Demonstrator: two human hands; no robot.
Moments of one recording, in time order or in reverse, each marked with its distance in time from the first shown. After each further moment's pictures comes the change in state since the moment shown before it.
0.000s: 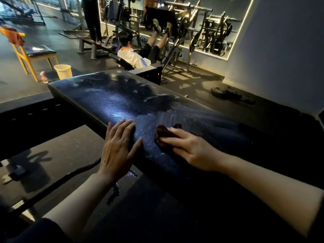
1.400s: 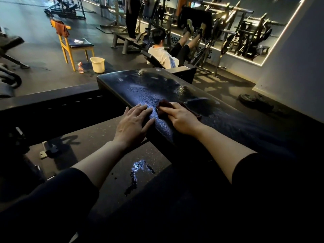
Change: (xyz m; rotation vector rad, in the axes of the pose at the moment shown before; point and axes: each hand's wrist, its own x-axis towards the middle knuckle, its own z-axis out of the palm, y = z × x) left_hand 0.036 -0.094 -0.034 0.080 -0.081 -0.141; right_hand 0.177 -0.030 0.051 -0.073 0.036 0.111
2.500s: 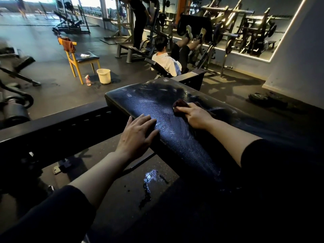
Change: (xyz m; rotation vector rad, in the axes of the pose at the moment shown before) left_hand 0.030 -0.034 -0.016 0.020 -0.057 0.044; right_hand 0.079 0.046 0.000 -0.044 -0.026 0.186
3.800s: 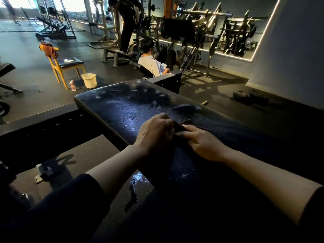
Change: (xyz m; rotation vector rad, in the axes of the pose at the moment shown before) left_hand 0.027 0.159 0.028 -0.032 -0.110 0.172; right_hand -0.158 0.061 -0.041 0.148 -0.004 -0.190
